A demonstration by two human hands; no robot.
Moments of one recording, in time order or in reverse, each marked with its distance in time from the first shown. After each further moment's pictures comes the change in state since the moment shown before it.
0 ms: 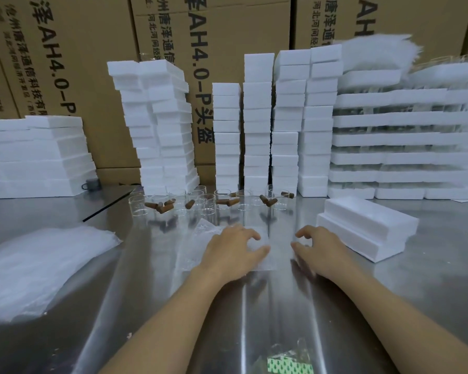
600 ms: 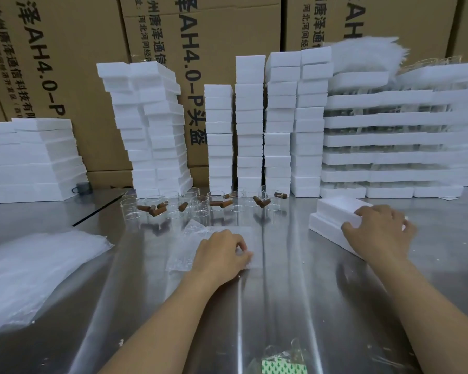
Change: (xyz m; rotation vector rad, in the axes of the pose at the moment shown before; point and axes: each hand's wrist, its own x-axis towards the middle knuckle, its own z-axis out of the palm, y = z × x) left_hand 0.000 -0.006 0.002 0.048 0.046 -0.061; right_hand 0.009 0.058 -0.061 -0.319 0.469 0.288
